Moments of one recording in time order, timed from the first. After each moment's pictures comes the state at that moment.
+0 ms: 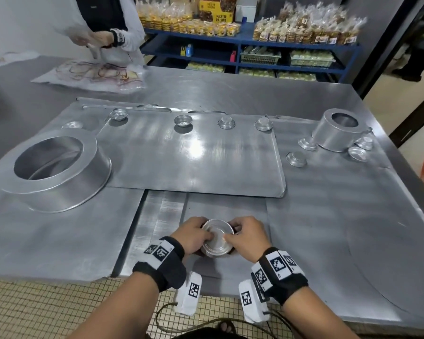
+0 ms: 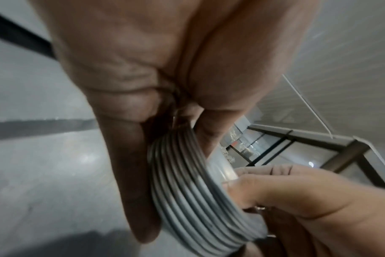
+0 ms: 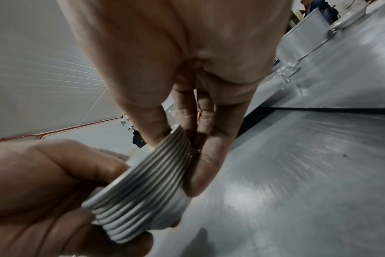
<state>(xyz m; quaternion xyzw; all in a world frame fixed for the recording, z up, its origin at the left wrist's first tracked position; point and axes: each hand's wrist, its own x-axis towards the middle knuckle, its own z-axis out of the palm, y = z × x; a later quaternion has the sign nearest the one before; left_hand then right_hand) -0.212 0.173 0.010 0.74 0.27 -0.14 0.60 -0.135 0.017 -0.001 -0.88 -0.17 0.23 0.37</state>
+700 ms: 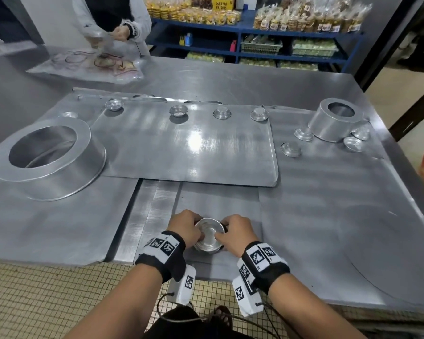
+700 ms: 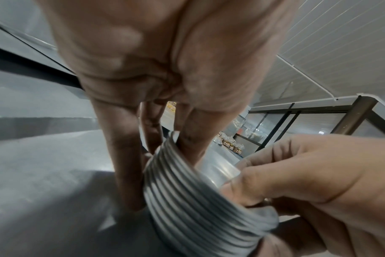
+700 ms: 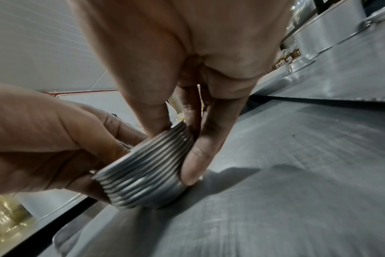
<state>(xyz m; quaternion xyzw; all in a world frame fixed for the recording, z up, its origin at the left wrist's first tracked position) -0.213 0.160 -0.012 0.87 0.26 -0.15 0.39 -0.145 0.010 -0.023 -0.89 -0.19 0.27 0.32</state>
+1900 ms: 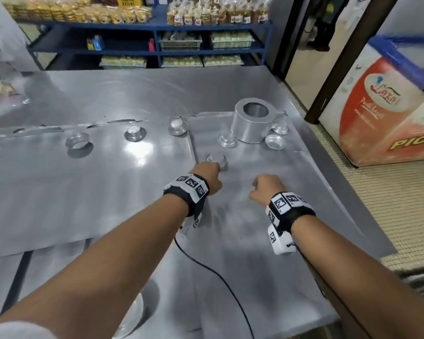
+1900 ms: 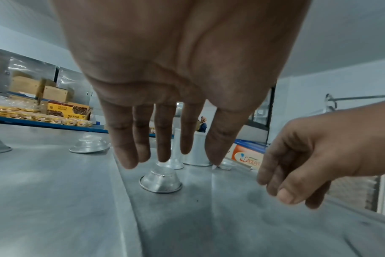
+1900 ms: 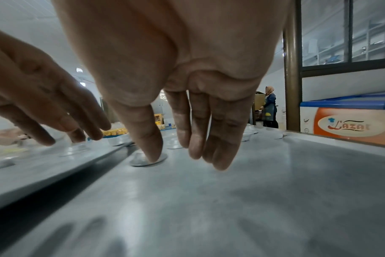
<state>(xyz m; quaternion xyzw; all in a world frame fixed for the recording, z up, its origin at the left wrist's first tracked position) 0.104 0.024 0.035 0.98 -0.01 -0.14 0.14 0.115 -0.171 0.019 -0.98 -0.03 0.15 0.14</state>
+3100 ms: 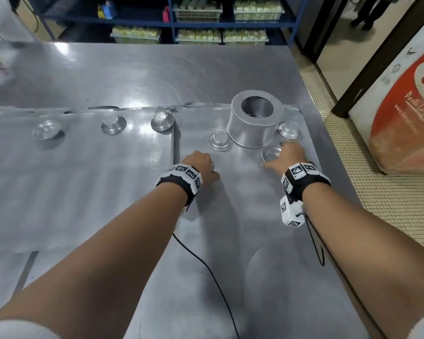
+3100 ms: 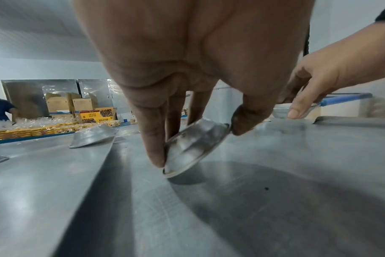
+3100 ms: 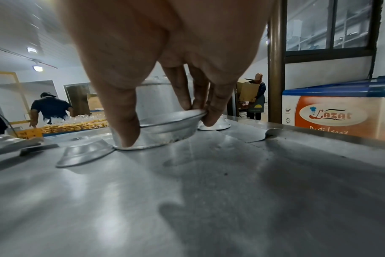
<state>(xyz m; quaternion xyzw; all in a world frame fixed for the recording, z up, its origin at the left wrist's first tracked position) 0.216 -0.011 0.000 0.97 0.10 -0.17 0.12 0.314 -0.237 -0.014 -0.98 -0.03 0.07 0.16</state>
